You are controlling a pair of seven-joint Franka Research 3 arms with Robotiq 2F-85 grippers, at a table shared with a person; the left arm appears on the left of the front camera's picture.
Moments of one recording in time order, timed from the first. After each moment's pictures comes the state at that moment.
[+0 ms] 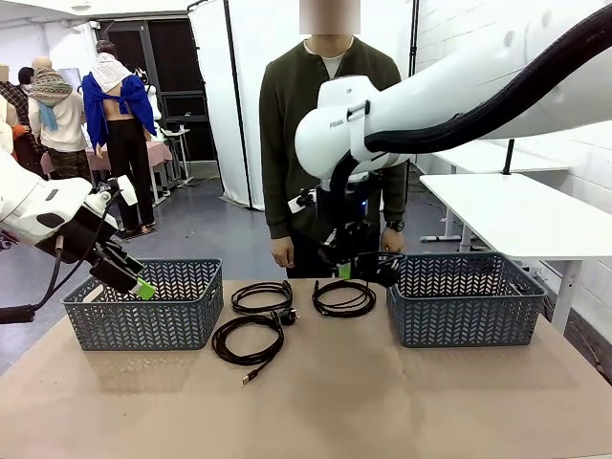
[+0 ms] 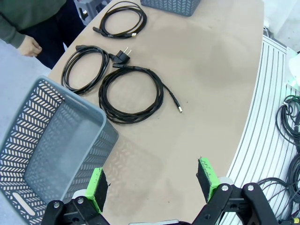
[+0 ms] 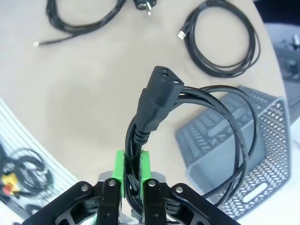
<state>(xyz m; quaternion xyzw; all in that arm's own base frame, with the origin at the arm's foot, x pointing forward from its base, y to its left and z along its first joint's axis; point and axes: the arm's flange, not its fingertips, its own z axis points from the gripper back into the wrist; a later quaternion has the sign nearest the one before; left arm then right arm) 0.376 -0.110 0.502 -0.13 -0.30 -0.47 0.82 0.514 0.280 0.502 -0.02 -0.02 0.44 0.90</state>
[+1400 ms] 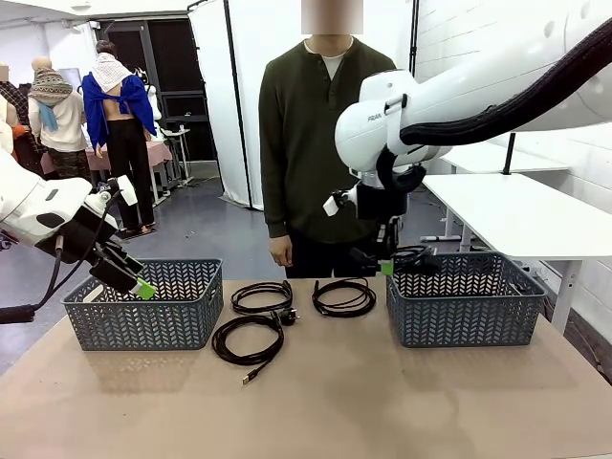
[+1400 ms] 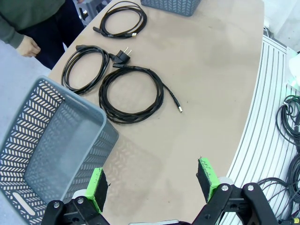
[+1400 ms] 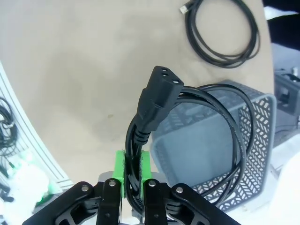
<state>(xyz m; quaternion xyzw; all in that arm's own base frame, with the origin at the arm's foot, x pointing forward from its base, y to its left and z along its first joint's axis) 0.376 -0.110 0.502 -0.13 -0.30 -0.47 0.82 0.525 0.209 0.502 -0.03 0.00 0.55 0.84</state>
